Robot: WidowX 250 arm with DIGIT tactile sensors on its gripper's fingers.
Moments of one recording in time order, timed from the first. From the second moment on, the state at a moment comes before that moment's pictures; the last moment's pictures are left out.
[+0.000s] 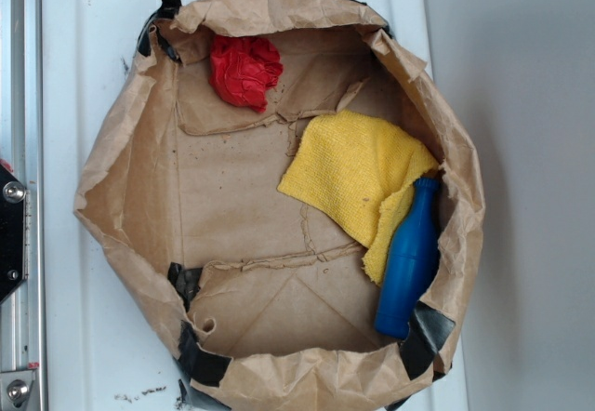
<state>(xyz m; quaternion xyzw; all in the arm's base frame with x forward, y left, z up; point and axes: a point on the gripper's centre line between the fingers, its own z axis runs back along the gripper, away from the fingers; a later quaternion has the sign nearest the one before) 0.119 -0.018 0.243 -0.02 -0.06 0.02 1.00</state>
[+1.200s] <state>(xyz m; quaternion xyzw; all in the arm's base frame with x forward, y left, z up) 0.276 -0.001 0.185 -0.07 -0.20 0.35 0.91</state>
